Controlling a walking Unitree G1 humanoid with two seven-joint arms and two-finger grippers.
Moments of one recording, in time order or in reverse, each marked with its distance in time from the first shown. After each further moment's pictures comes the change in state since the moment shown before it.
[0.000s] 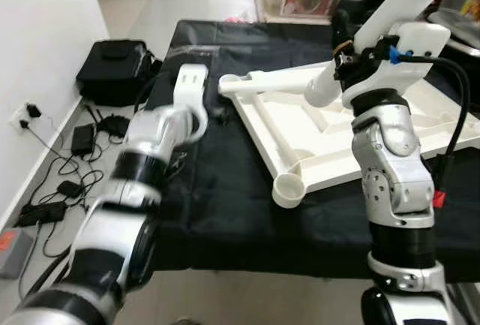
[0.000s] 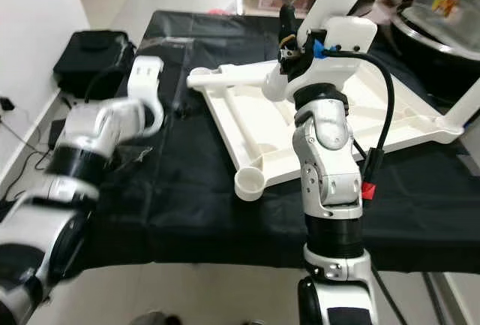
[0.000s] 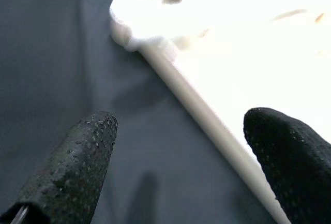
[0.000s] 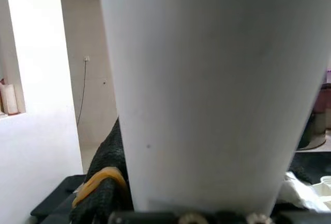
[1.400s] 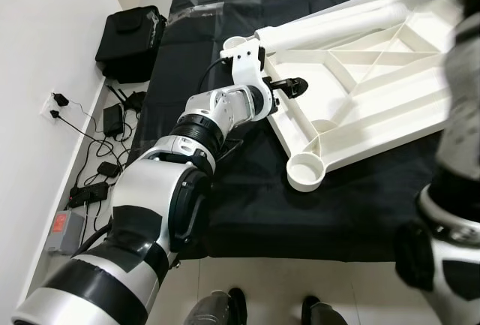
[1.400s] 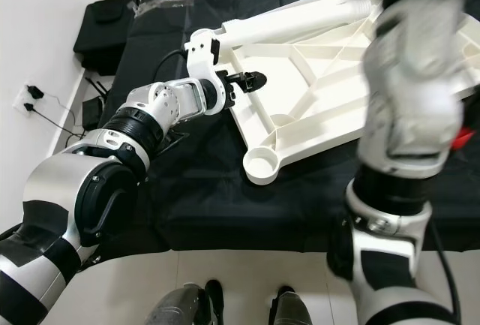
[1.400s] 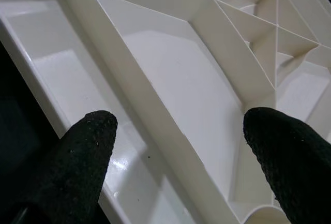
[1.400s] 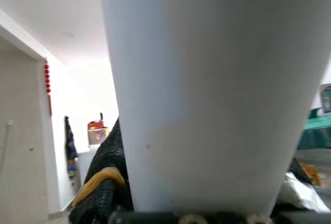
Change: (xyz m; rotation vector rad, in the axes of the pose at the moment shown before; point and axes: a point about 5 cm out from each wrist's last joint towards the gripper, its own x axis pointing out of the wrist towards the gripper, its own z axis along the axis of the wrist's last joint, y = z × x) left arm 0.025 -0.065 -0.011 -0.301 0.020 -0.183; right arm 0.024 -0.024 0.140 -0.193 -0.399 -0.152
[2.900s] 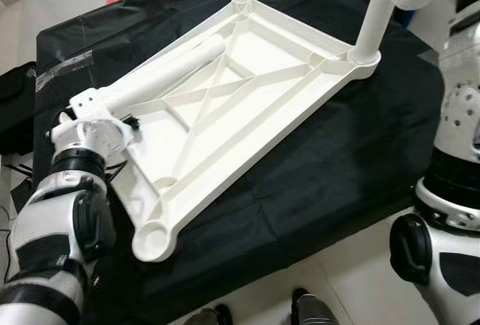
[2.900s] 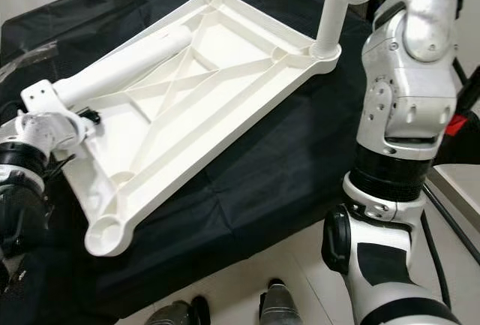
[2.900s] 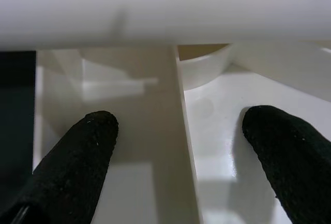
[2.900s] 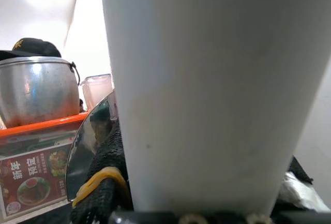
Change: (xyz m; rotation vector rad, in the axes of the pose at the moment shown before) left arm -0.137 0.230 -0.007 -0.186 0.079 1.067; right arm 0.002 0.004 -0.037 0.058 0.142 0.009
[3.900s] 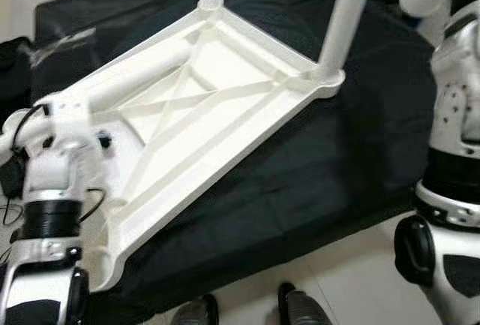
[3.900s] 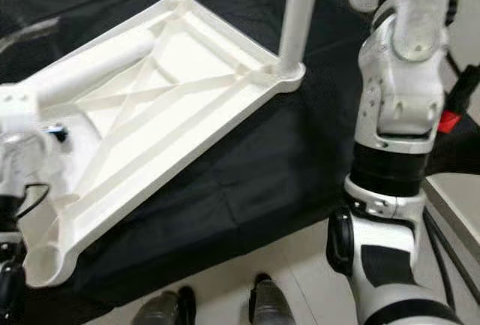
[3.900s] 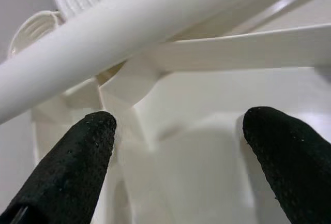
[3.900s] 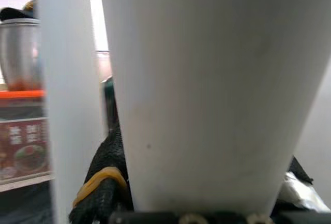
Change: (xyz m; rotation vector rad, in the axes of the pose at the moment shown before) left arm -0.054 0.006 0.012 0.415 -0.323 0.019; right arm 0.002 -0.009 -0.016 -0.111 0.025 -0.077
